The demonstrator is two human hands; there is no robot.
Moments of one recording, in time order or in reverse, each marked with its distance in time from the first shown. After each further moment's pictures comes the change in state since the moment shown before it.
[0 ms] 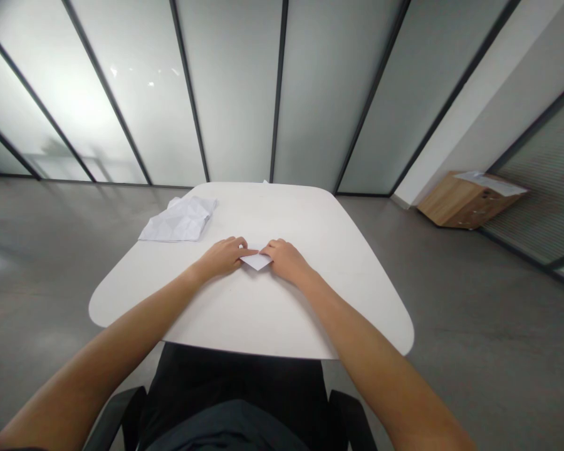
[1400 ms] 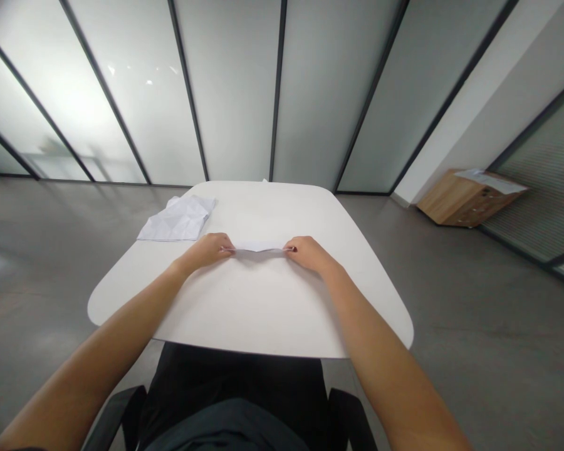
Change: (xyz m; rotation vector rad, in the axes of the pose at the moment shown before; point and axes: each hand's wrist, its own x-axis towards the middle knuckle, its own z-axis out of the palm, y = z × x) left_hand -0.007 -0.045 0.000 -0.252 0.001 -0.083; right_hand -0.022 0.068 -0.012 0.146 -0.014 0.190
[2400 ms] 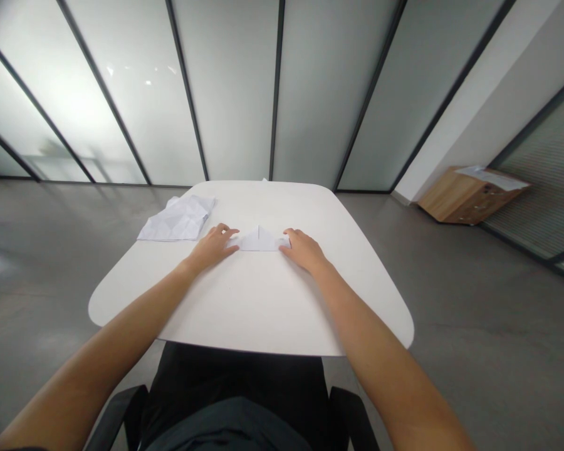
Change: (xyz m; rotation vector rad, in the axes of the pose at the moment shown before) left_hand 0.003 0.007 0.014 0.142 0.128 -0.190; right_hand 0.007 -0.016 0.011 -0.160 0.109 0.227
